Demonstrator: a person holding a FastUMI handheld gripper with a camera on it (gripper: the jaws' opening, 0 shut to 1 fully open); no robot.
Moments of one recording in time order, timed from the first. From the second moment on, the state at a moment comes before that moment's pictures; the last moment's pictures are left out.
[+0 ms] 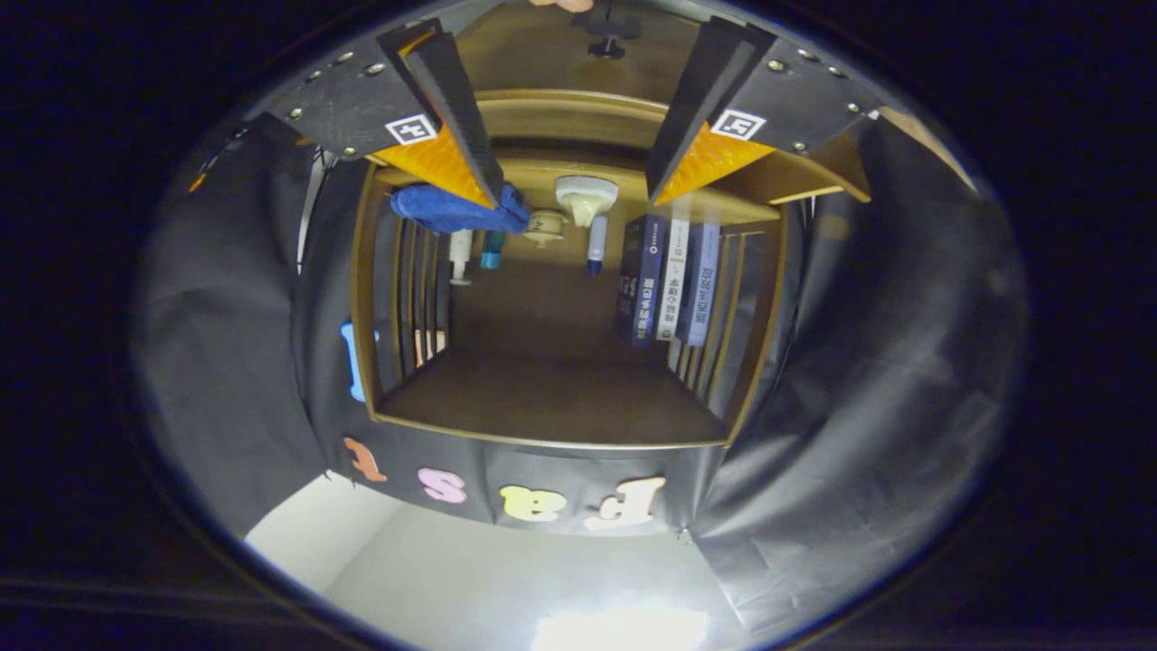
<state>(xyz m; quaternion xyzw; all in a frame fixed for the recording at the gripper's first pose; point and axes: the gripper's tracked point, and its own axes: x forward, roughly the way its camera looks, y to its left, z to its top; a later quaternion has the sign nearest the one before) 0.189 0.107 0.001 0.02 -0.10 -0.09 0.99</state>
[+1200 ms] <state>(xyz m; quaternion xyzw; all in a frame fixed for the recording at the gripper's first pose) 0.193 0.093 -0.047 0.11 -0.01 -0.12 0.99</state>
